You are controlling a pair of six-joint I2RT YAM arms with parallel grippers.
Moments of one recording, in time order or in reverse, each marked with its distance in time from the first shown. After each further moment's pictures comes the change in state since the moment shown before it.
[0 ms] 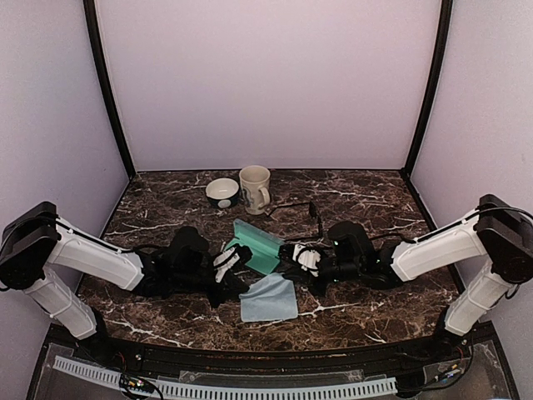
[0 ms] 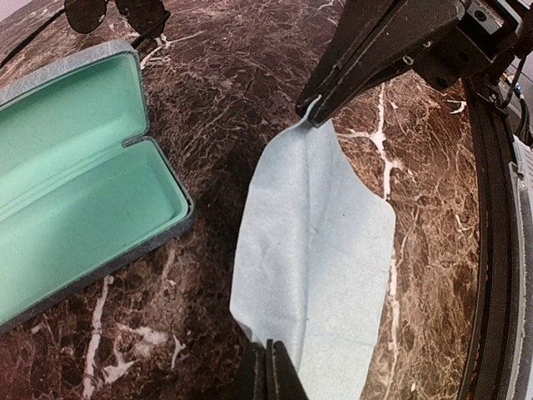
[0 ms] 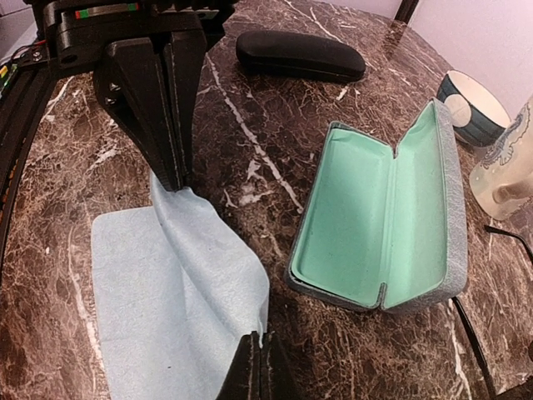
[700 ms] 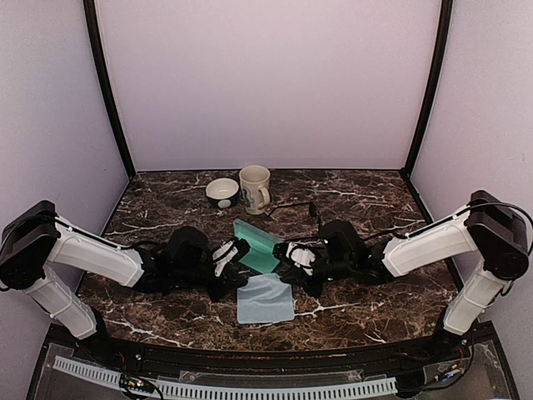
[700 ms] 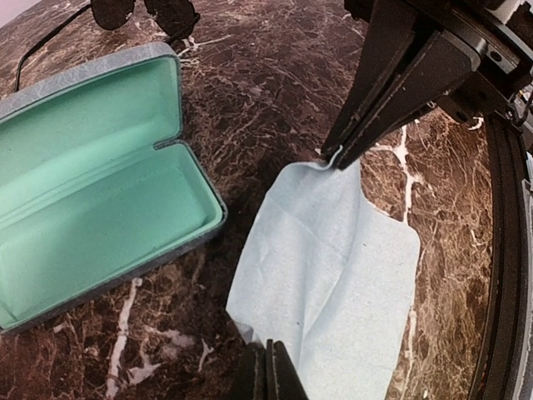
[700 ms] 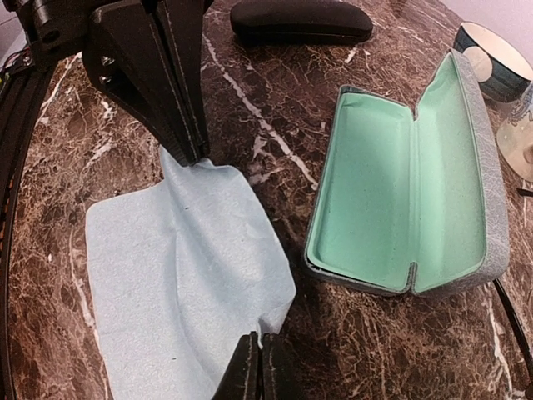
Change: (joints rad) left arm 0.027 0.000 0.019 -0.012 -0.025 -0.020; right arm 0.000 0.062 0.076 -0.108 -0.011 0.101
